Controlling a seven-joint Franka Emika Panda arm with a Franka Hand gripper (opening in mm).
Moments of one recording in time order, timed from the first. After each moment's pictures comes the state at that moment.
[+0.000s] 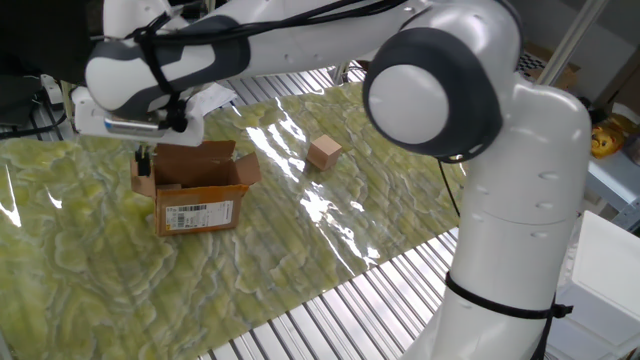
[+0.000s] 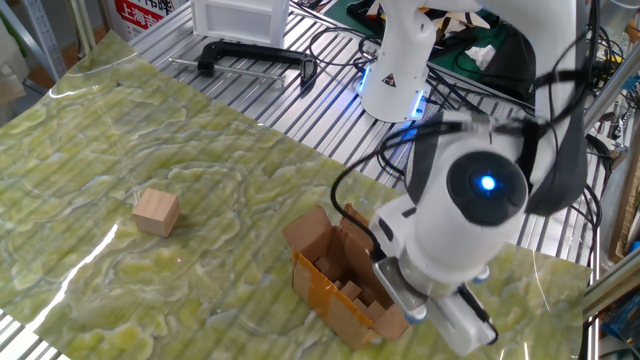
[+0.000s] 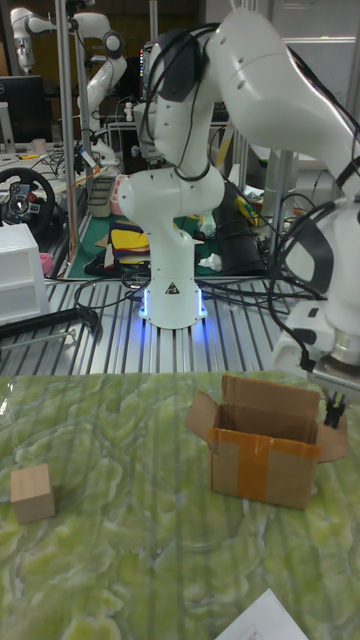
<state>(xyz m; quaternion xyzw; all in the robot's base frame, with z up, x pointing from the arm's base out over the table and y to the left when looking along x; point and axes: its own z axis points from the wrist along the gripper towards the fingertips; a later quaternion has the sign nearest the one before) 0.558 0.242 0.207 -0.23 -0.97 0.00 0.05</state>
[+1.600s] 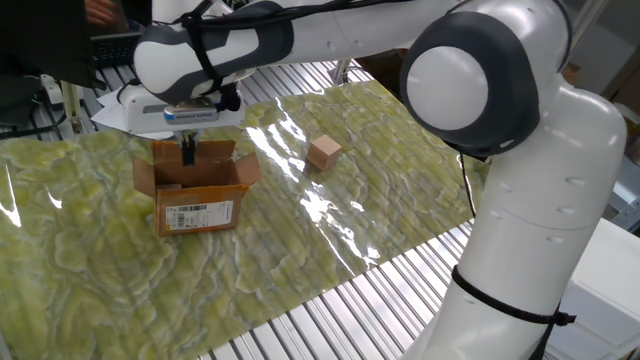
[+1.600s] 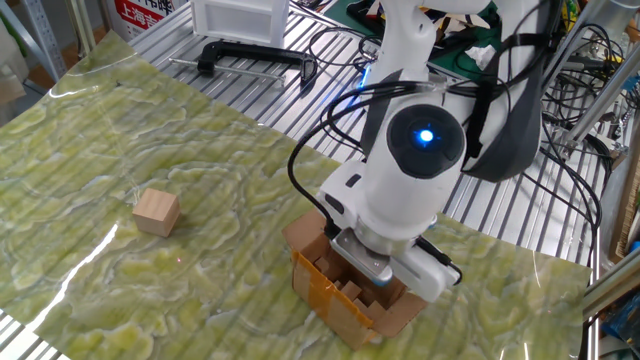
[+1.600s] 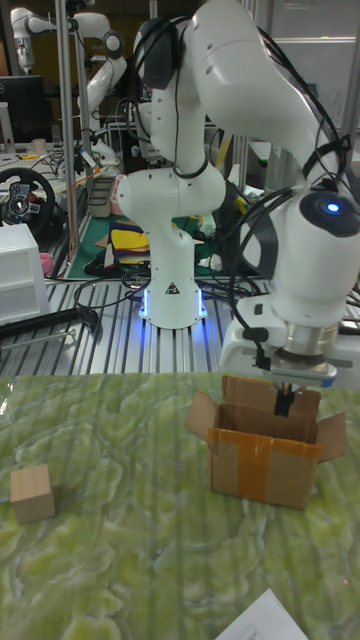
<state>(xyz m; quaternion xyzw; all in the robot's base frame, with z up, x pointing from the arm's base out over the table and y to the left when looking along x) 0.550 0.172 0.214 -0.08 -0.99 0.01 0.06</state>
